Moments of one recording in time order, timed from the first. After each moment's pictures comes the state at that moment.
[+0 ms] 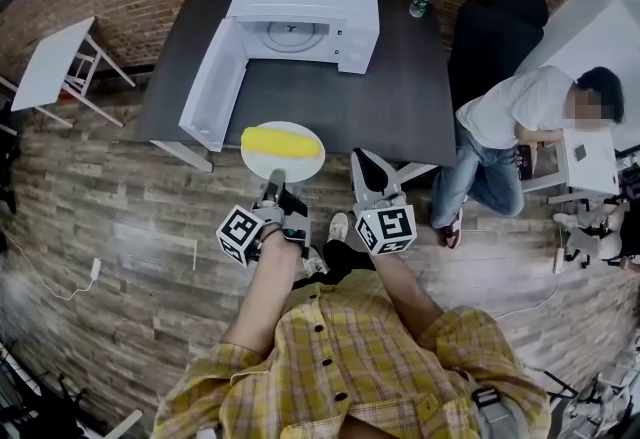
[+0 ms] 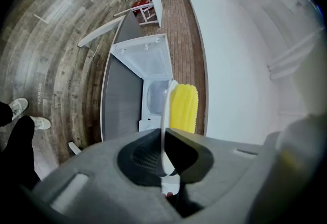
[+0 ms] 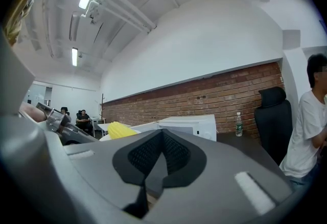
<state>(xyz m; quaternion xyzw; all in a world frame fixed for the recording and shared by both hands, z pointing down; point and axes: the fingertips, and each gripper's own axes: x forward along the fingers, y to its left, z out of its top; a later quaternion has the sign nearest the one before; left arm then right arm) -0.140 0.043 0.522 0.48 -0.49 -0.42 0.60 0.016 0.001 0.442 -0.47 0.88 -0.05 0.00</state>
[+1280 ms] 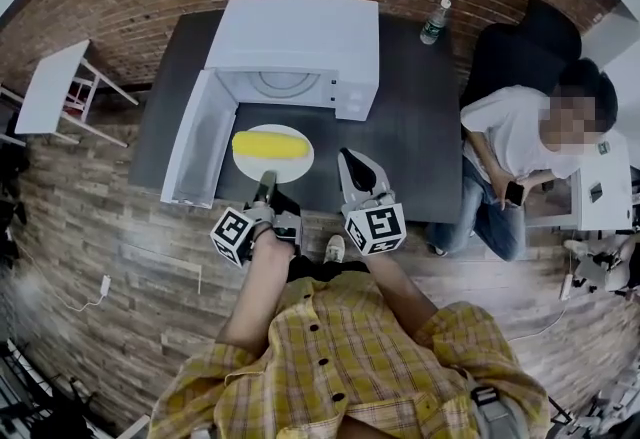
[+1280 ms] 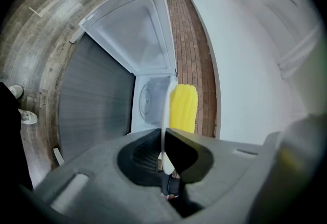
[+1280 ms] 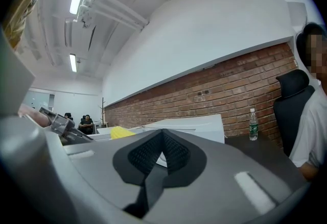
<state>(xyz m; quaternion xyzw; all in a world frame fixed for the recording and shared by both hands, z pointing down) -0.140 -0.153 0.541 0.45 -0.51 -0.43 0.59 0.013 -0.201 0.457 -0.44 0.90 -0.07 0.02</state>
